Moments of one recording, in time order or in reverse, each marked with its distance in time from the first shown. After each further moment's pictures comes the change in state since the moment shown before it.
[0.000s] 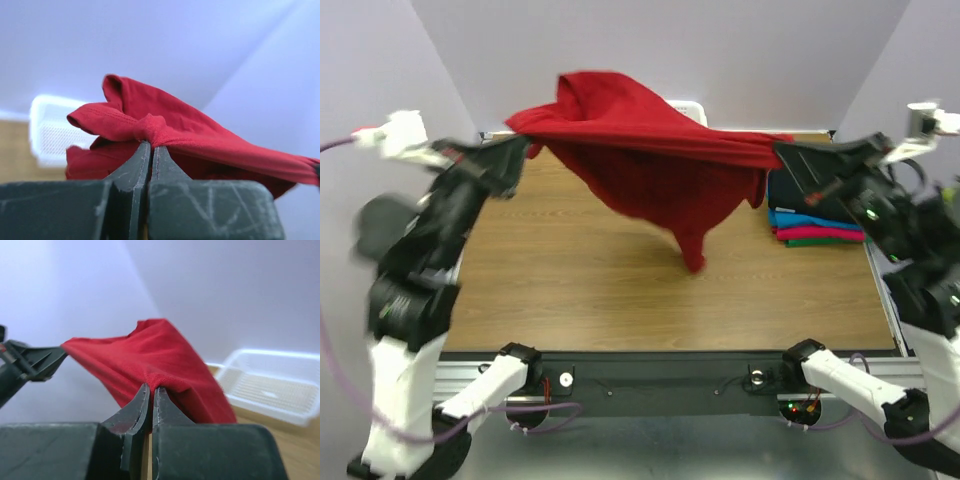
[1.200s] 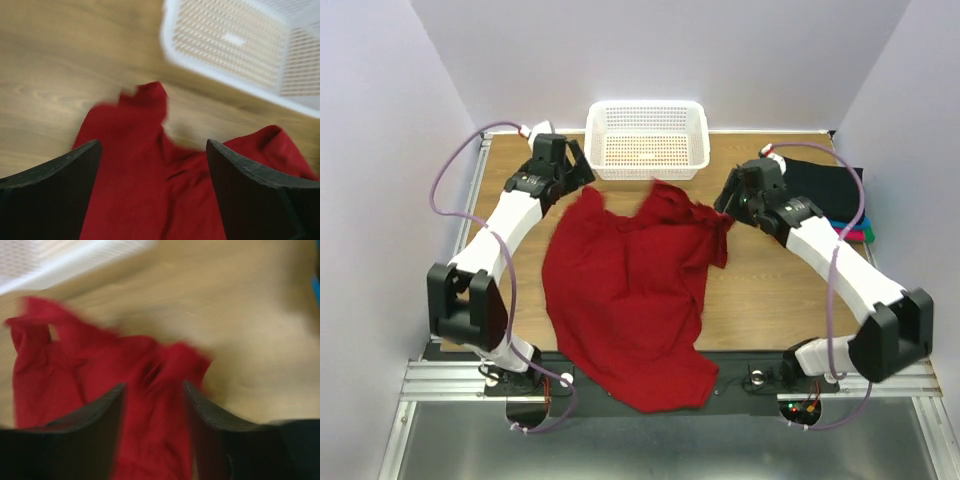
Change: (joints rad) left arm 0.041 0.579 -0.210 0.005 -0.195 0.028; right arm -0.041 0.390 -0.413 -0.089 0.306 0.183
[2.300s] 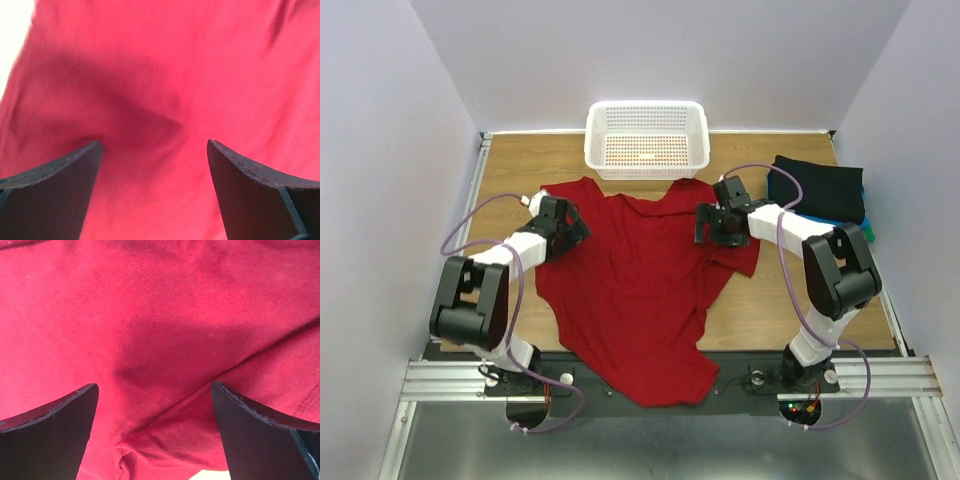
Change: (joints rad) left arm 0.028 0.026 -0.586 0.277 0.017 -0.169; right arm -0.031 0.446 -0.069 0.079 -0.158 -0.233
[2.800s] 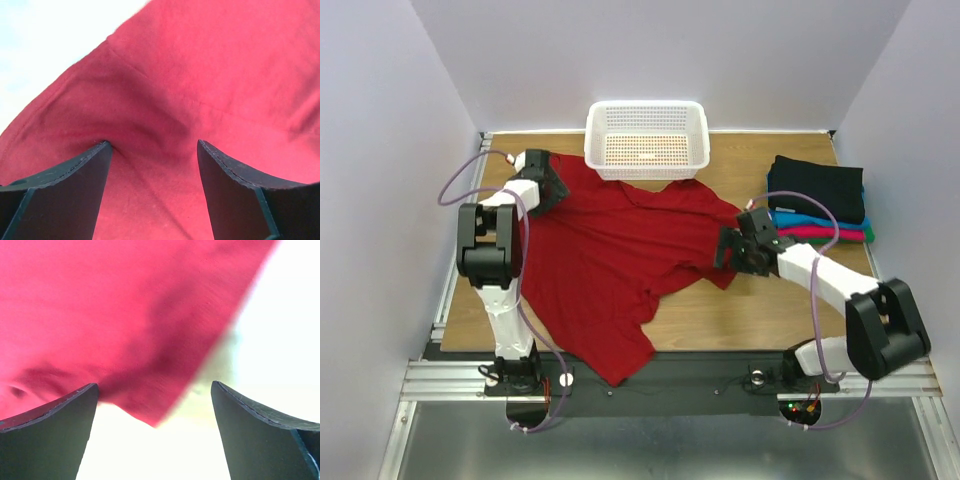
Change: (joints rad) left arm 0.195 0.451 0.553 -0.110 -0.024 0.130; right arm 0.000 -0.334 -0.306 0.003 0.060 0.095
